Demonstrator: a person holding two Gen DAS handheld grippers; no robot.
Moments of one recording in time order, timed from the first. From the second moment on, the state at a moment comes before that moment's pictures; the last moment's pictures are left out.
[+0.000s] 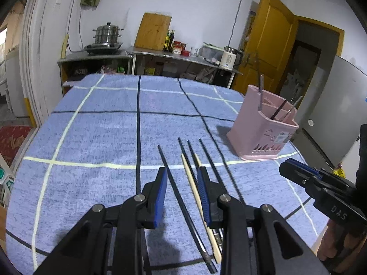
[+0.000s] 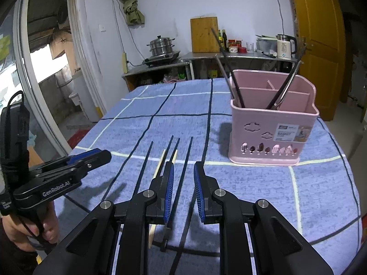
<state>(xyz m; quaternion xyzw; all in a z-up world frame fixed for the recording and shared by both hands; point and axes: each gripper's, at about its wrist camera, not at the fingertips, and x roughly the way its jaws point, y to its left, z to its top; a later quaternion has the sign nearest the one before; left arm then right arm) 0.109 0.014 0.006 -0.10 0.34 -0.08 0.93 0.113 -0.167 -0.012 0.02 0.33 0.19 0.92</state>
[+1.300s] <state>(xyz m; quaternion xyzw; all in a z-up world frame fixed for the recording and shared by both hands) 0.186 -0.006 -0.056 -0.05 0.43 -0.03 0.90 0.216 -0.111 -0.090 -0.01 0.44 0.19 0.88</state>
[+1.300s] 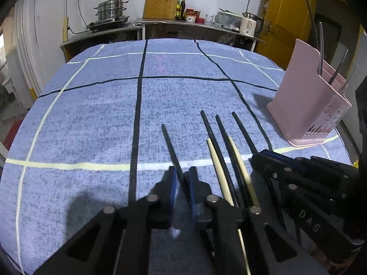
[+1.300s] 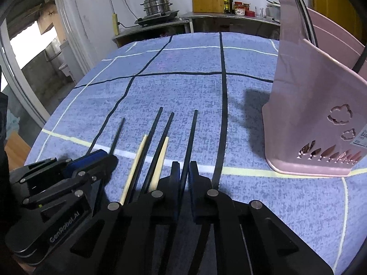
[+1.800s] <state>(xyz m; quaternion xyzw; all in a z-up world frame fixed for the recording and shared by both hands) 0.167 0.015 -0.009 -0.10 0.39 -0.06 0.91 0.195 -0.133 -0.037 0.02 0.39 0.21 0.90</state>
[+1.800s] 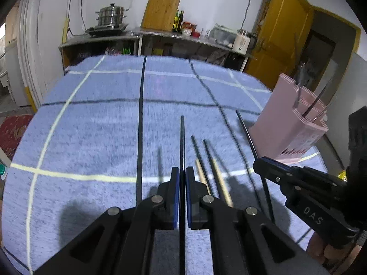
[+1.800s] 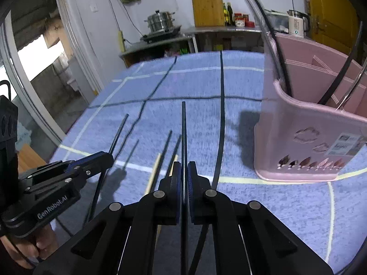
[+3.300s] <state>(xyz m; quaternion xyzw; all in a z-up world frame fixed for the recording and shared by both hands) 0.133 -0.047 0.109 -0.08 0.31 -0.18 0.93 0.119 -0.220 0.076 0.07 0.27 0.17 0.95</state>
